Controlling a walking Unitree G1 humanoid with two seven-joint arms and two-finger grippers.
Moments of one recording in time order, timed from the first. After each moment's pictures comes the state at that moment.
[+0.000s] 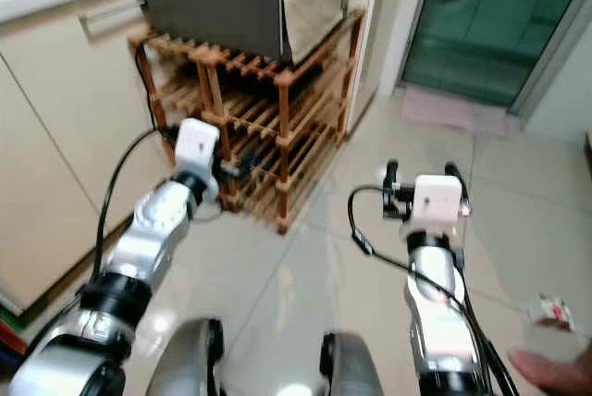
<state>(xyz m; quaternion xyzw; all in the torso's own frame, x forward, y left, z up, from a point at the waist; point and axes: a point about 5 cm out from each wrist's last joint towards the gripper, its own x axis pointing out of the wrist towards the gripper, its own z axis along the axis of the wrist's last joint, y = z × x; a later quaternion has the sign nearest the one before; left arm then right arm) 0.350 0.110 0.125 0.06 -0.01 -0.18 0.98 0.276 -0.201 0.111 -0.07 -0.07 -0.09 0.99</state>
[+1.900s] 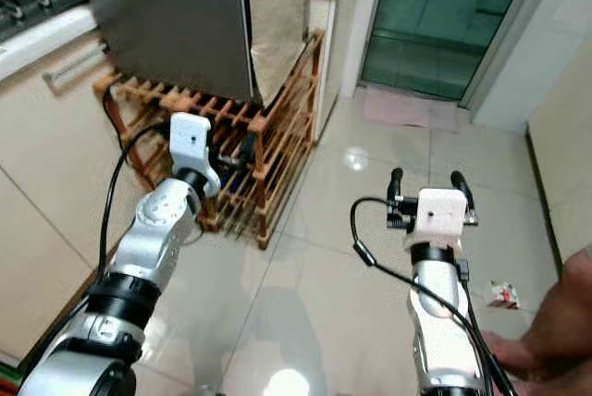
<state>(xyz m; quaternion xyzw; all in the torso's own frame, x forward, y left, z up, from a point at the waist) 0.347 0.094 0.147 -0.01 -0.06 -0.19 0.98 0.263 -0.203 0.107 -0.10 -0.09 -0.10 0.99</state>
